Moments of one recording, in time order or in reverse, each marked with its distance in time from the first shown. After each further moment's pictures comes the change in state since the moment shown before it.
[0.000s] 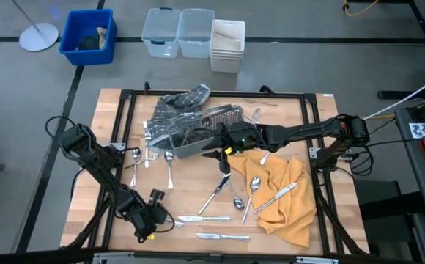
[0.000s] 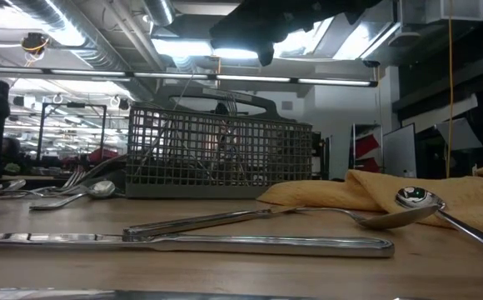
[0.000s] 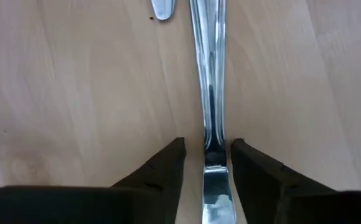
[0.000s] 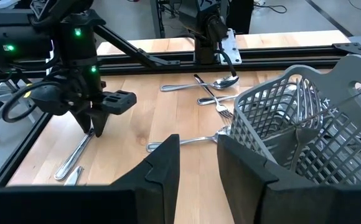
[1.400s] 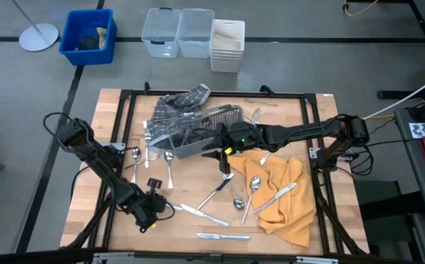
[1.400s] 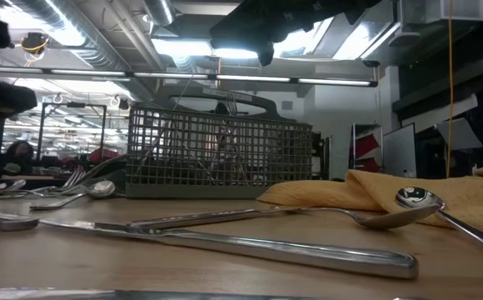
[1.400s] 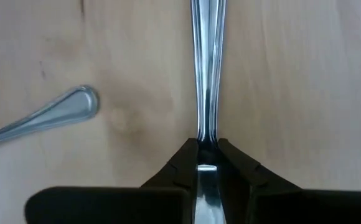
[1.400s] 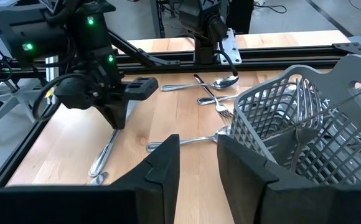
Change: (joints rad) left arm 0.057 -0.114 -0.009 -0.162 -0.089 0.003; right arm 0.000 0.000 0.000 0.001 0.000 0.000
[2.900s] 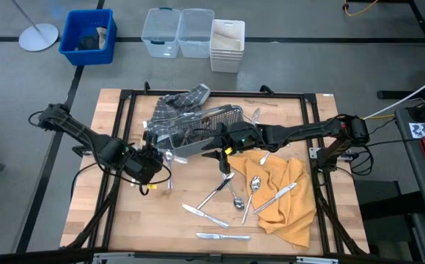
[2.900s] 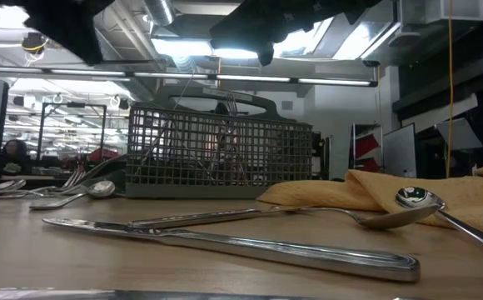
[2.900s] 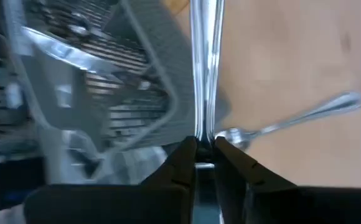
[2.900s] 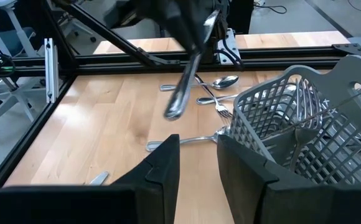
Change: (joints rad) left arm 0.336 -0.412 0.241 -0.544 -0.381 0.546; right arm -0.001 0.000 0.000 -0.002 0.000 -0.008
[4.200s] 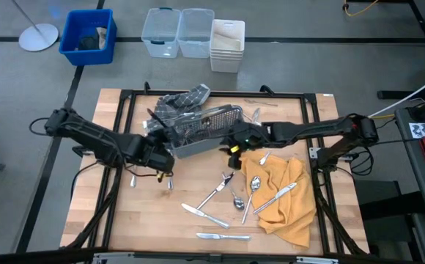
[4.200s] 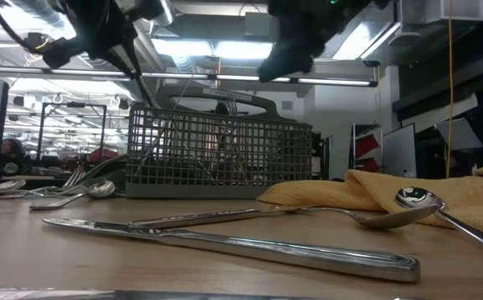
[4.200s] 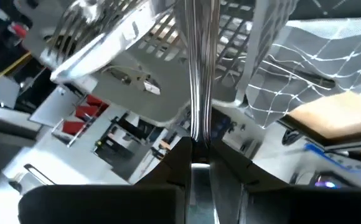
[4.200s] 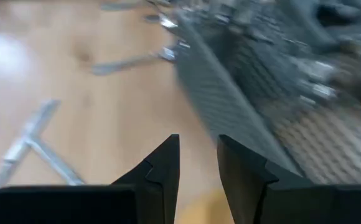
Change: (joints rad) left arm 0.201 0.183 0.013 -0.024 -0.396 1.033; right arm -0.005 -0.112 0.000 -0.436 0.235 0.025
